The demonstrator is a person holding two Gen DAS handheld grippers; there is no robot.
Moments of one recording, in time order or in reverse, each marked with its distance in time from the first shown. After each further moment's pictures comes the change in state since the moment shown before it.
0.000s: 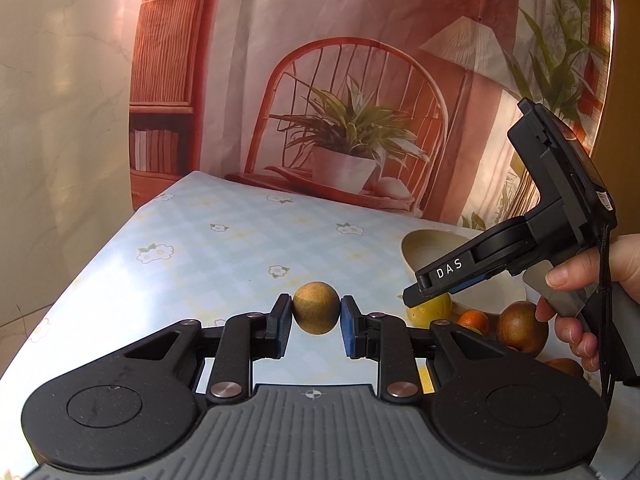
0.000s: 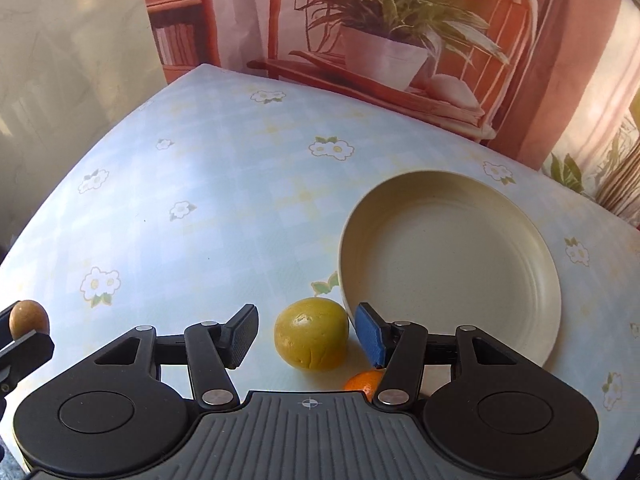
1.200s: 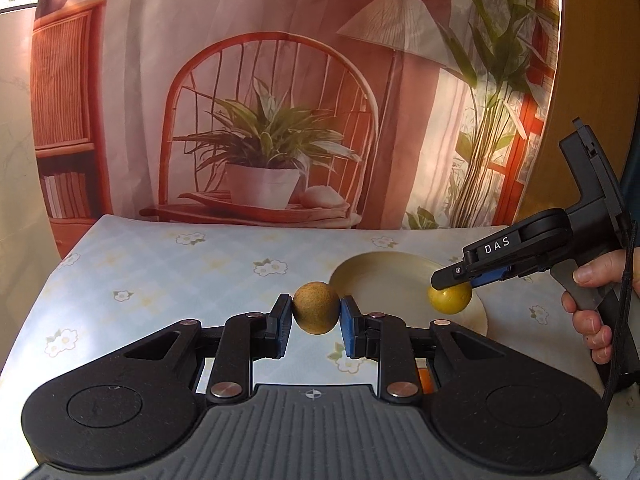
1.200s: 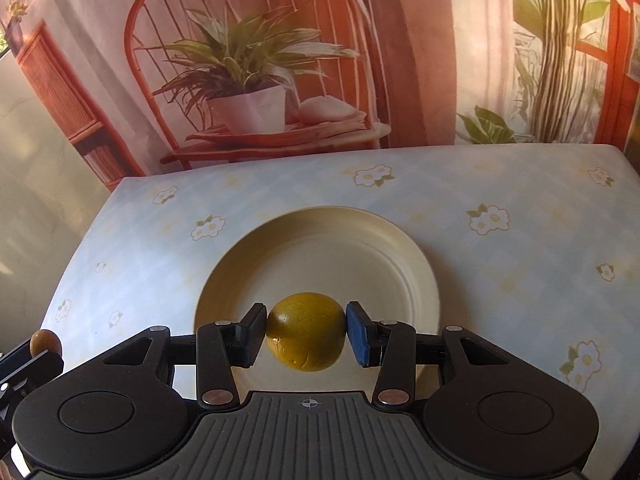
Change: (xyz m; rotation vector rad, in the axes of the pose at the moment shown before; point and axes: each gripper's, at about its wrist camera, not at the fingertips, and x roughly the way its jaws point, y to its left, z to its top) left arm 0.072 -0.072 0.057 0.159 0.043 -0.161; right arm -0.016 -0.168 -0.014 0.385 -0.134 0.092
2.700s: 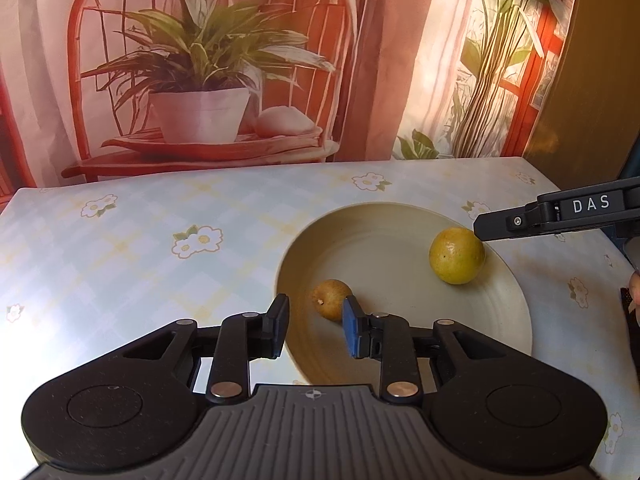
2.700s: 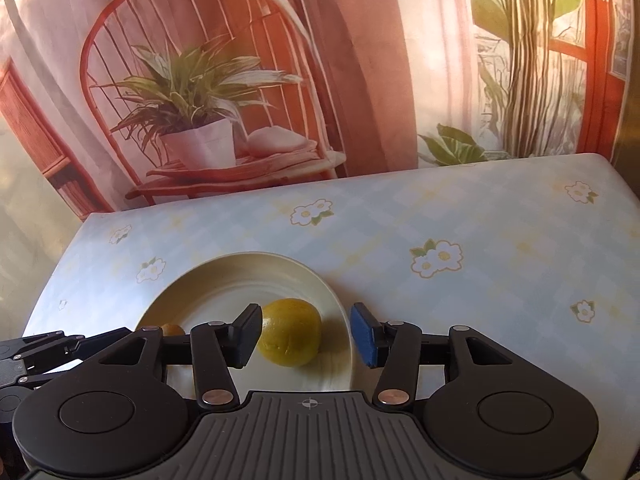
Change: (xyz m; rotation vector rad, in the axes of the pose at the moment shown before) left arm 0.136 -0.027 0.015 0.050 0.245 -0.032; right arm 0.018 -0.054 0.017 0.026 -0.077 -0.009
